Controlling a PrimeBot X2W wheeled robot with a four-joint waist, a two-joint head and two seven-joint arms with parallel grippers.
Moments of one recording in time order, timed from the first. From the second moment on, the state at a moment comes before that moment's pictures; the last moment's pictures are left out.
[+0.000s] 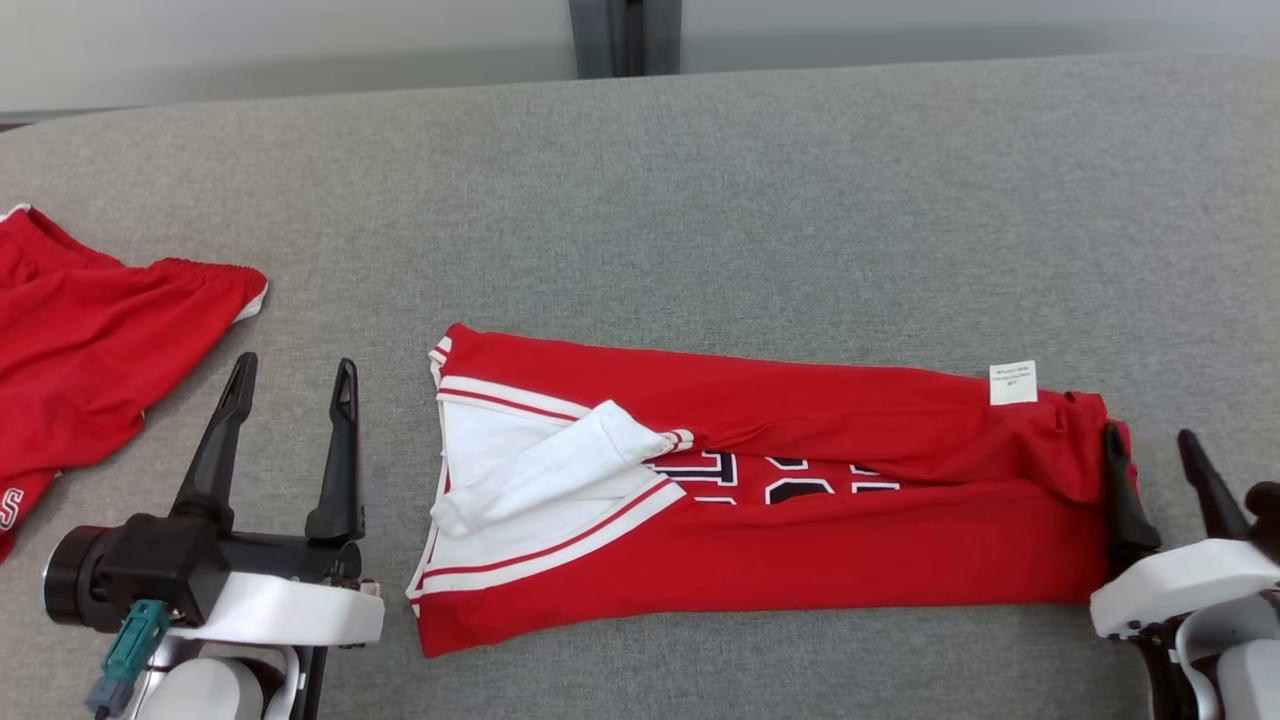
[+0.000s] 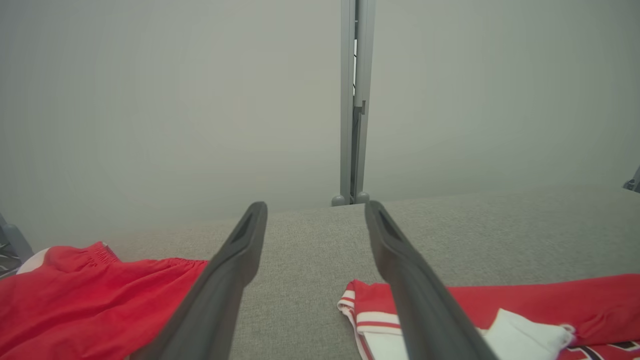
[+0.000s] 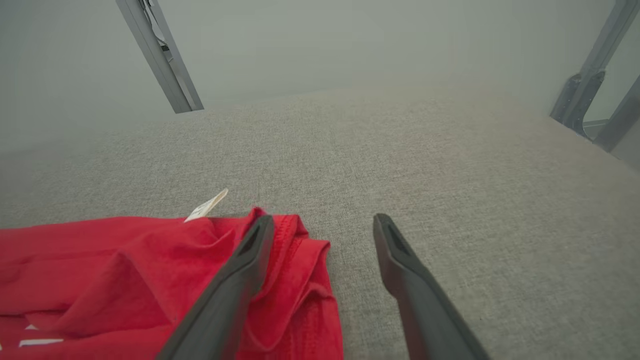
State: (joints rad) left arm -0.11 0.34 -0.29 -0.07 -0.39 0.22 -0.26; right arm -0.20 -0.11 -0.14 0.41 0.24 0.13 -0.17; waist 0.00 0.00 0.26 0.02
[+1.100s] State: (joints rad) left arm -0.15 0.31 -0.26 -0.03 -0.37 0.17 -0.26; right arm -0.23 -0.22 -0.30 0.53 0.39 0.13 -0.26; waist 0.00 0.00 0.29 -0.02
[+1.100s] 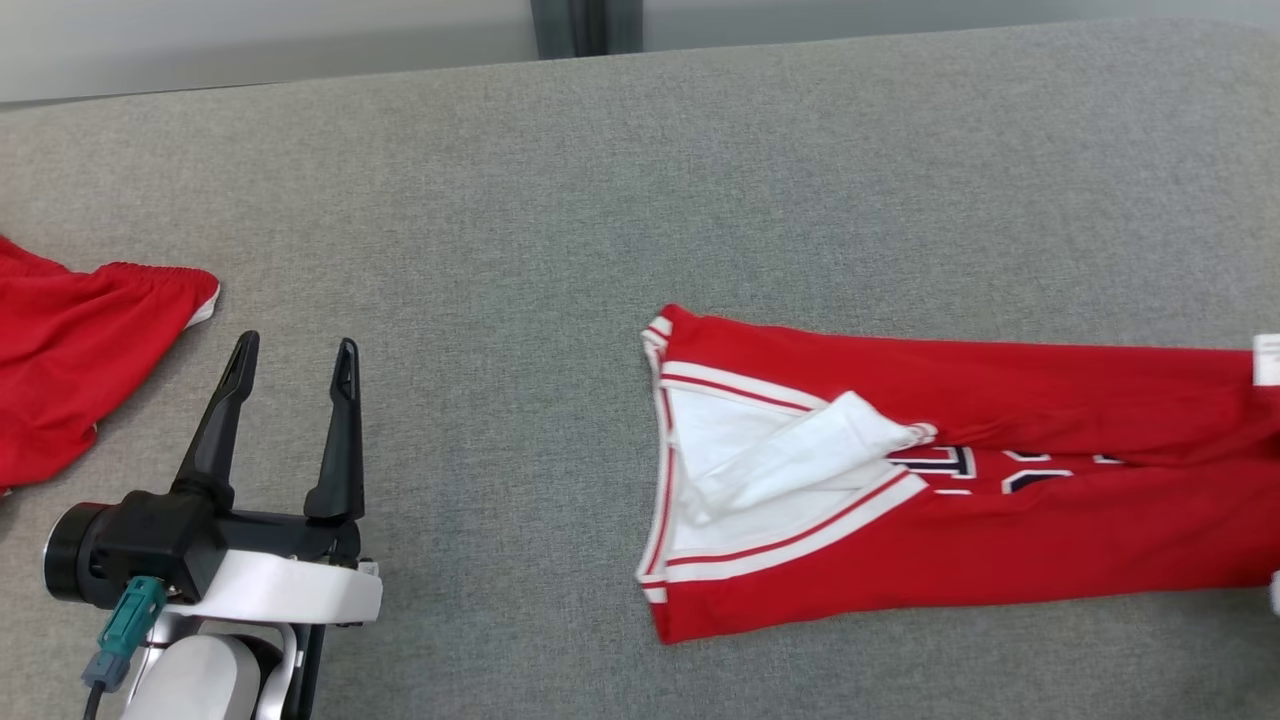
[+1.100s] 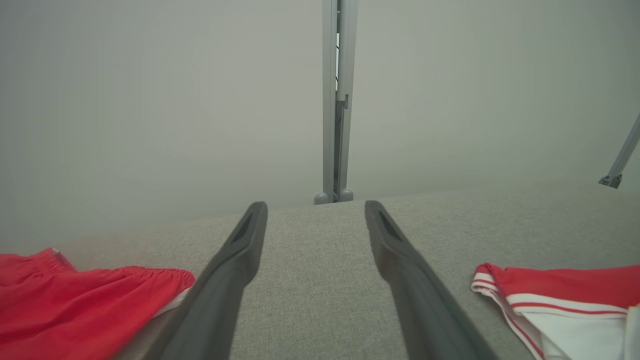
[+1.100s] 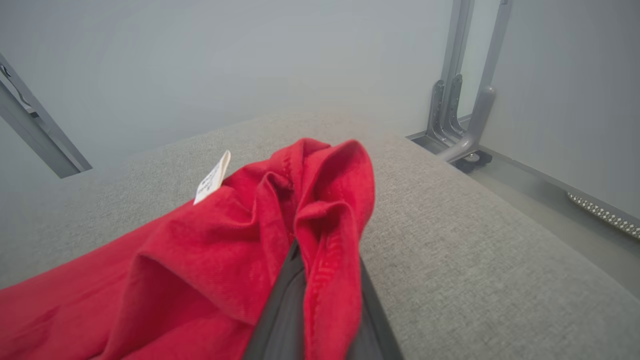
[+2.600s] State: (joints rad) left arm -0.22 0.27 -0.32 0.05 -0.36 0.10 -0.26; right arm -0.35 -0.04 0.68 0.35 0.57 0.13 -0.26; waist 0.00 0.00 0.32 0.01
